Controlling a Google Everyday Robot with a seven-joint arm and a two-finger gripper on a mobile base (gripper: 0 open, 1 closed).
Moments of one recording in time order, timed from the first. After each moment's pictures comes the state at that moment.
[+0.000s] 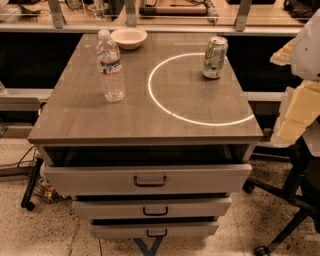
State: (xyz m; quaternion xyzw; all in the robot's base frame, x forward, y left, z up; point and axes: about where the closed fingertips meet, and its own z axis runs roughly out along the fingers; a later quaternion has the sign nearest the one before) arm 0.439 -0.215 0.978 -0.60 0.78 -0.03 0.16
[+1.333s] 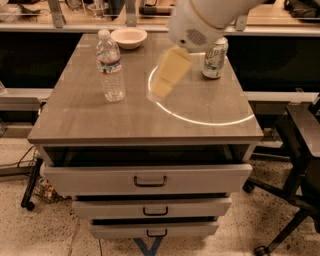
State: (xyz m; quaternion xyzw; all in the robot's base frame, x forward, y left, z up) arm 0.537 -0.017 0.998 -0.63 0.71 0.05 0.32
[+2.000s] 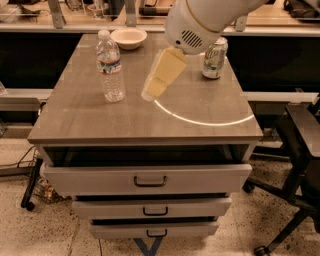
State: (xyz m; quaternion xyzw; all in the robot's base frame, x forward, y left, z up) arm 0.540 -0.005 0.998 -0.61 0.72 0.06 0.33
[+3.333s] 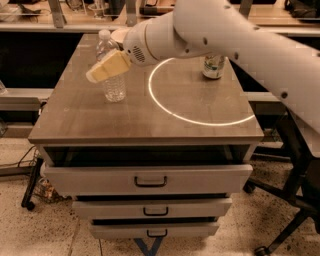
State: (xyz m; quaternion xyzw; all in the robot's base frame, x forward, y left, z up) arm 0.636 0.108 0.968 -0.48 0.69 0.23 0.49
